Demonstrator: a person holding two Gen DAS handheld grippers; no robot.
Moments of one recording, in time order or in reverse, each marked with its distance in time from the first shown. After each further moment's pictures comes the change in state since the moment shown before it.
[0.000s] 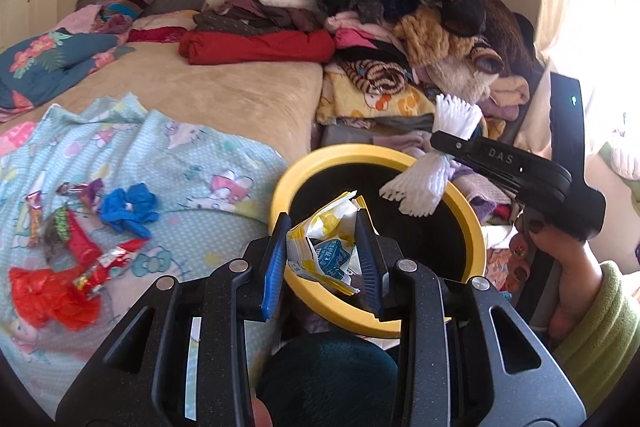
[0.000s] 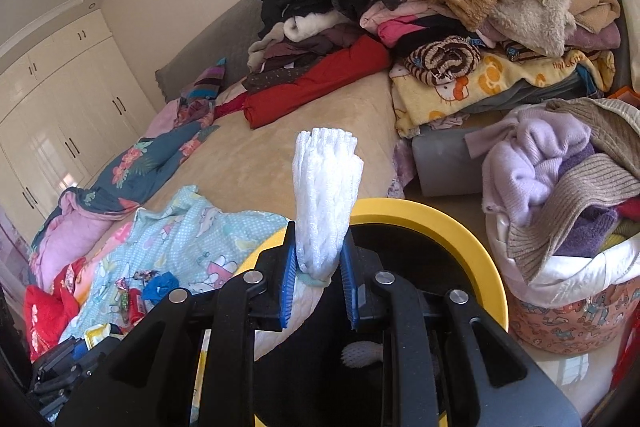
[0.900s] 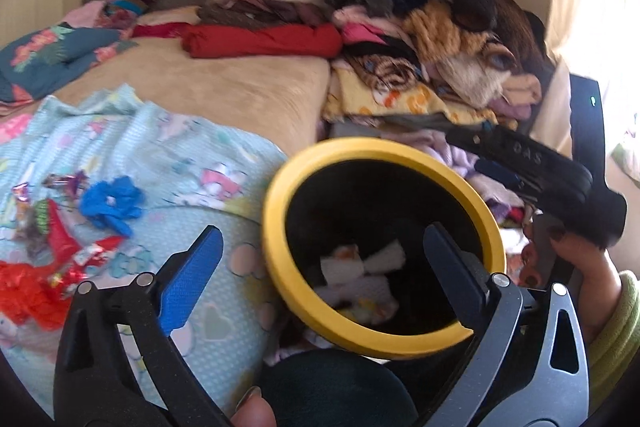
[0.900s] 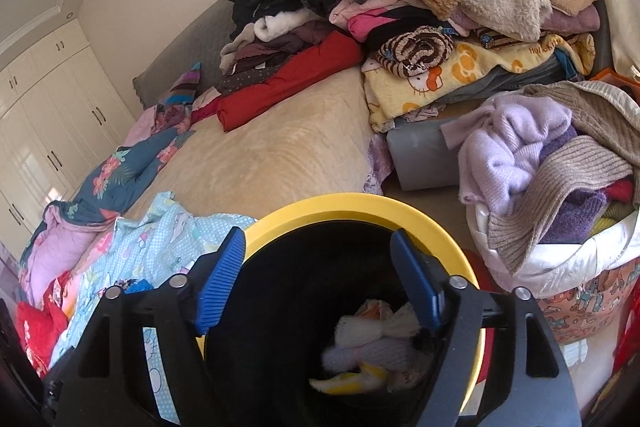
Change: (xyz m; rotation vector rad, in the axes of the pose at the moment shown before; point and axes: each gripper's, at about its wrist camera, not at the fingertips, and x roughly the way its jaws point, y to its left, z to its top) left arm 0.027 -0.001 -0.007 -0.029 -0.024 0.044; right arm 0.006 -0.020 -0.007 0.044 -0.005 -0.057
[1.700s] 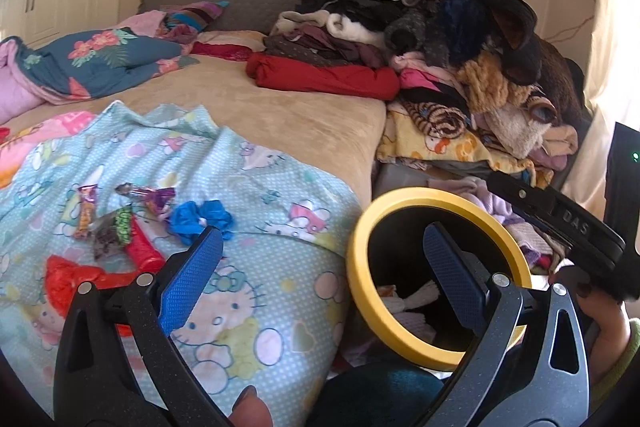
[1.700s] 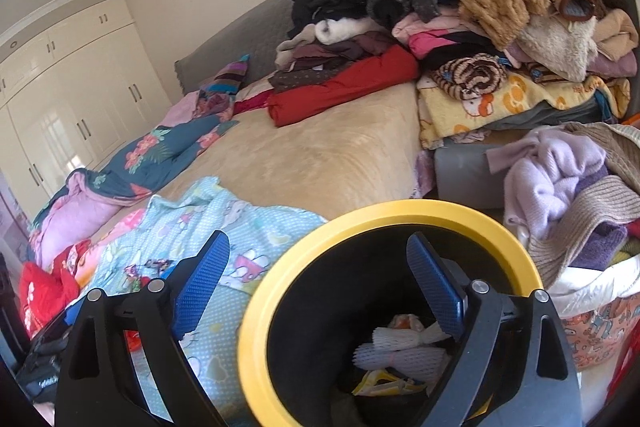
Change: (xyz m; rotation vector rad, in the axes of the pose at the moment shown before) left arm -0.046 0.051 0.014 -0.108 -0.117 0.146; right arm -0.013 0.070 -0.007 -0.137 -0.019 0.102
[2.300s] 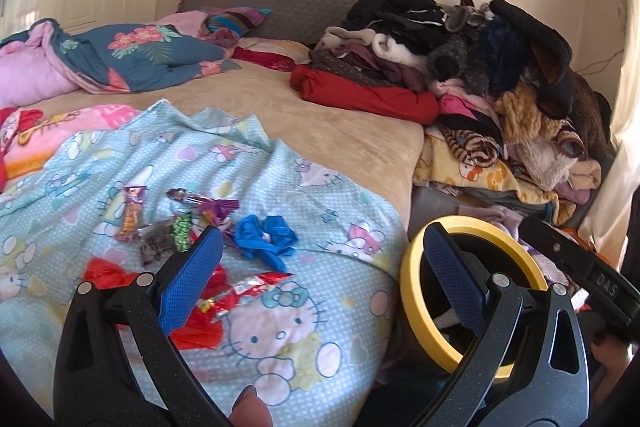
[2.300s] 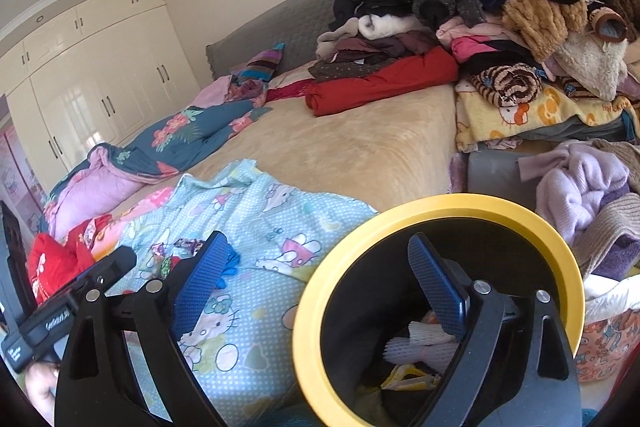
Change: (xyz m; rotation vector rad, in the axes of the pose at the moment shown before) left arm -0.016 0.051 0.011 -0.095 -0.048 0.093; right arm 0.001 0.052 -0.013 -0.091 0.021 0.077
